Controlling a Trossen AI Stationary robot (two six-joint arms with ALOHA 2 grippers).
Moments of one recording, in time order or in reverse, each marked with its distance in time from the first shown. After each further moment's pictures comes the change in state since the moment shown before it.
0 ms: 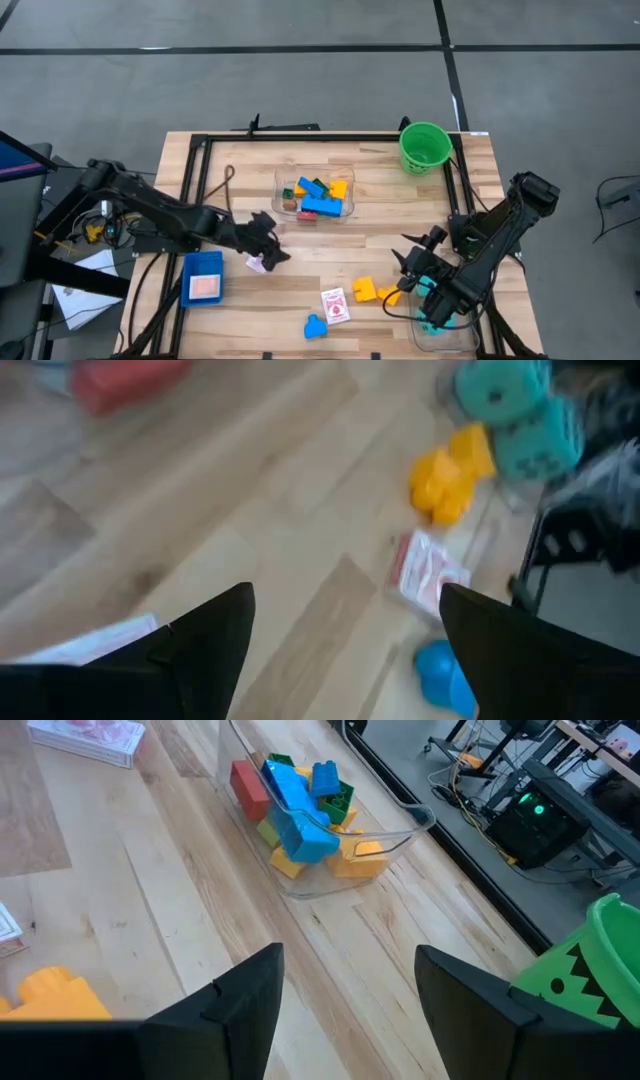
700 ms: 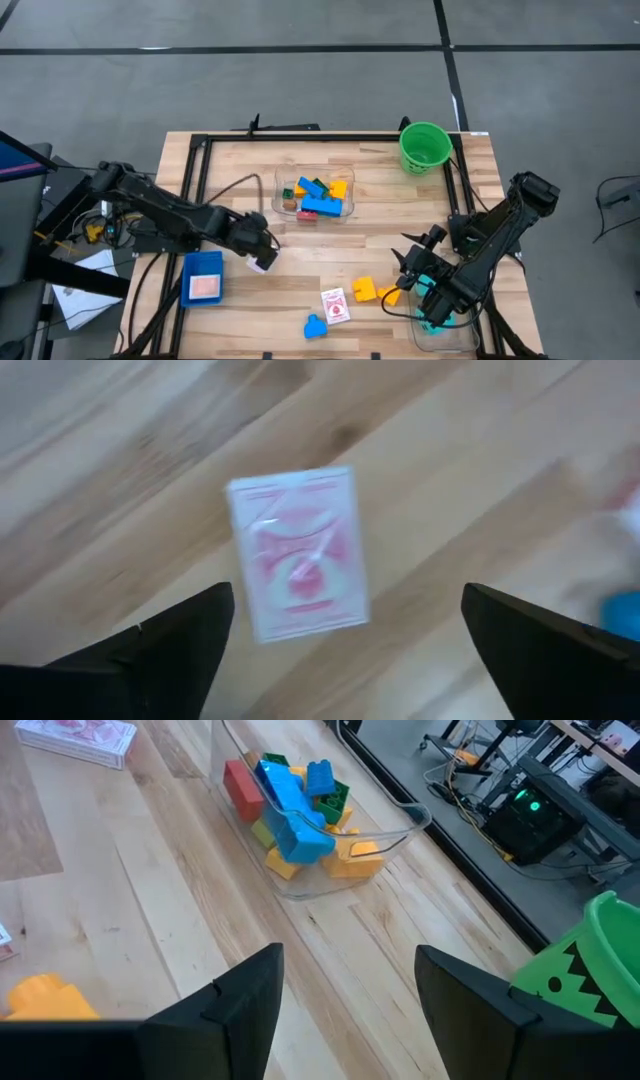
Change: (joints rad) left arm -0.012 0.145 0.229 -0.623 0.084 -0.181; right arm -0.016 0.000 0.000 0.001 0.000 0.000
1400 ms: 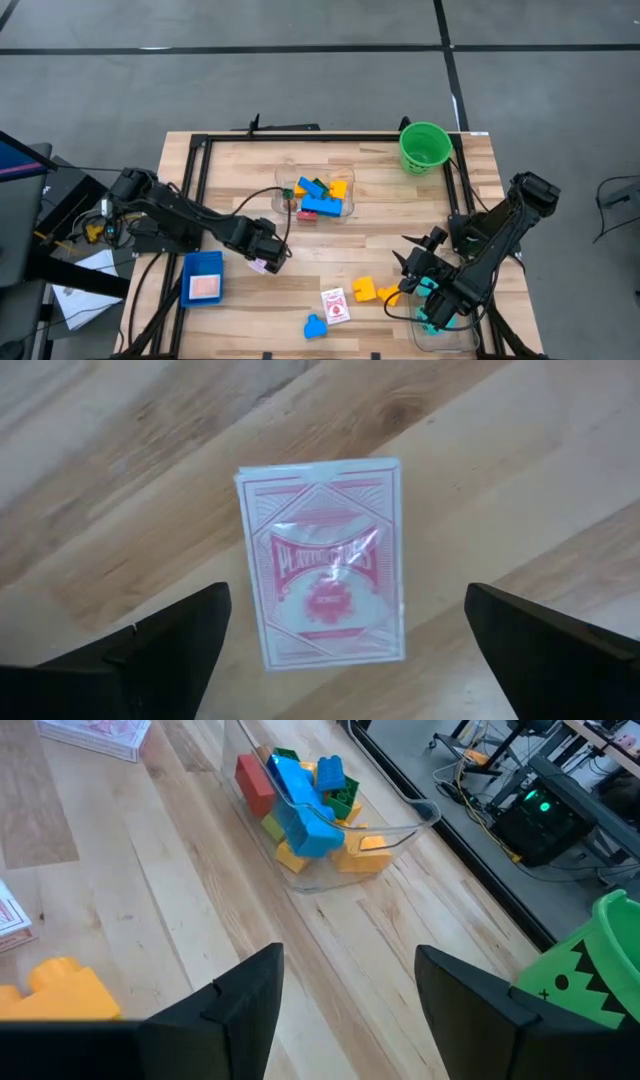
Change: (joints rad) left arm 0.013 0.207 0.042 -0.017 0.027 -0.038; right arm 0.027 0.000 0.000 -0.001 -0.015 0.000
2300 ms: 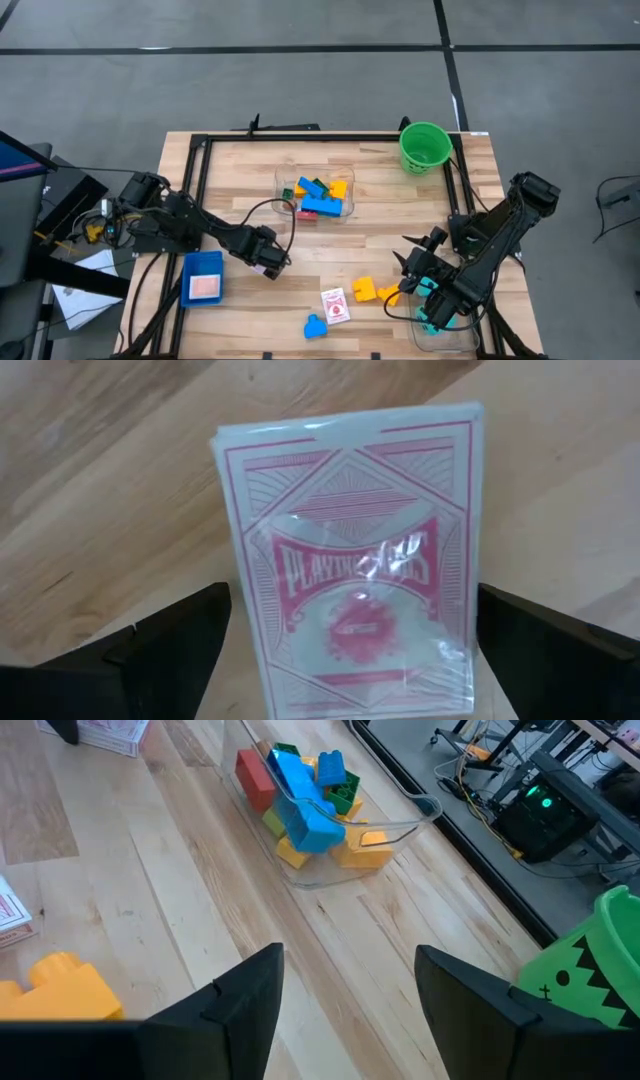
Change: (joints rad) left arm -0.021 0.096 -0.106 0.148 0.021 0.006; right arm 0.000 0.000 0.000 0.000 -0.011 0.000
